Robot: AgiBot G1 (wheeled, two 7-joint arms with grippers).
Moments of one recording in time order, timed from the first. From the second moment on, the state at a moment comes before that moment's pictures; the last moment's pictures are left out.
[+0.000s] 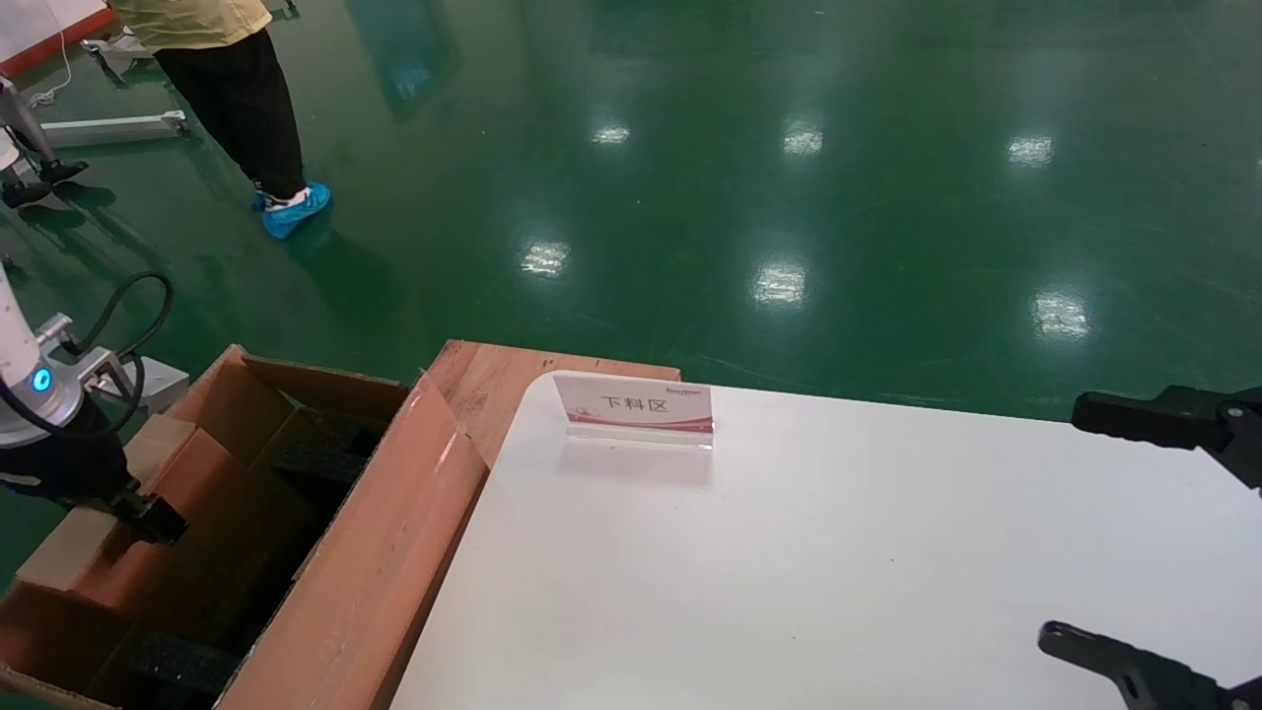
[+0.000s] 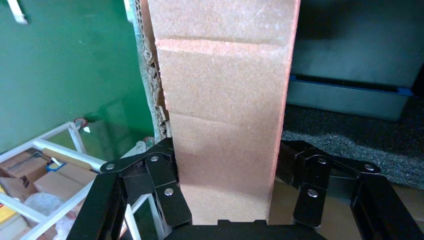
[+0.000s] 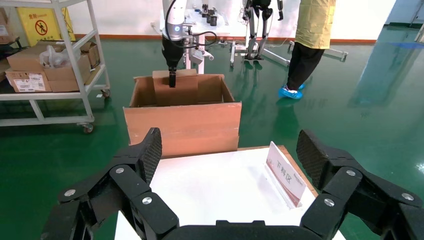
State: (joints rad) left arm -2.20 0.68 2.42 -0.68 1.38 1.19 -1.36; right arm 1.08 -0.60 -0.30 1.28 -0.72 -1.49 0.18
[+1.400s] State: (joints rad) left arm -2.24 0.69 2.41 -0.71 1.39 1.16 -1.30; right arm 1.08 -0.60 -0.30 1.28 -0.72 -1.49 0.18
